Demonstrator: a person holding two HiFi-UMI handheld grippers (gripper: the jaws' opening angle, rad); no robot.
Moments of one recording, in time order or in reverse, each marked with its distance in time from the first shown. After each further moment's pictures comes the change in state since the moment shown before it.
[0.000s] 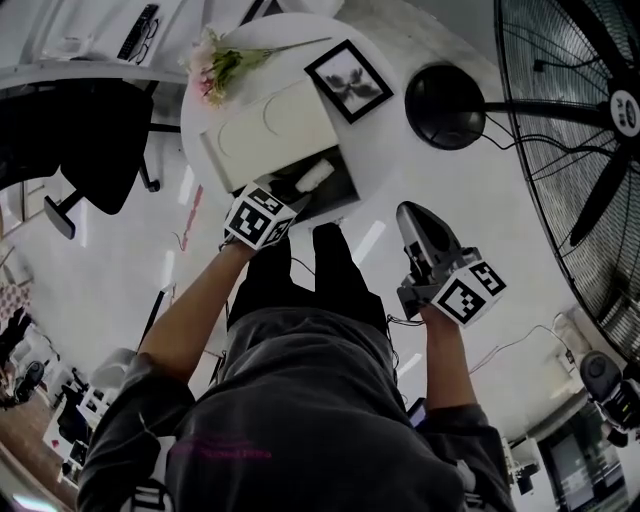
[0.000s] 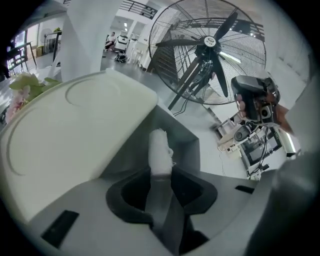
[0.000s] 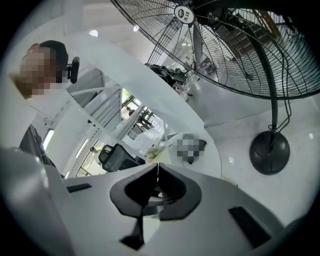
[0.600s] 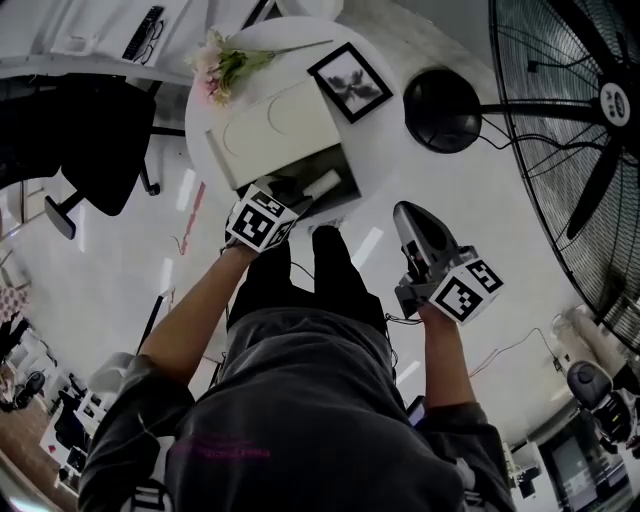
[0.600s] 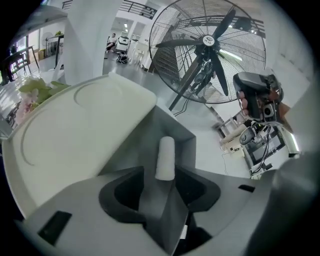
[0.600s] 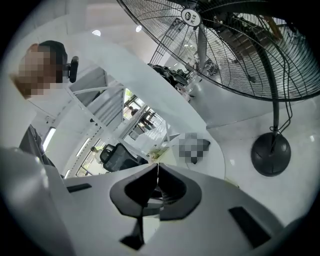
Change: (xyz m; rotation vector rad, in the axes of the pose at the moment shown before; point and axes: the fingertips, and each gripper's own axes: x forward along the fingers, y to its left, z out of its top) left arm -0.010 -0.004 -0.010 0.006 0.004 0.039; right arm -0.004 0.014 -0.007 -0.019 -0.012 0.011
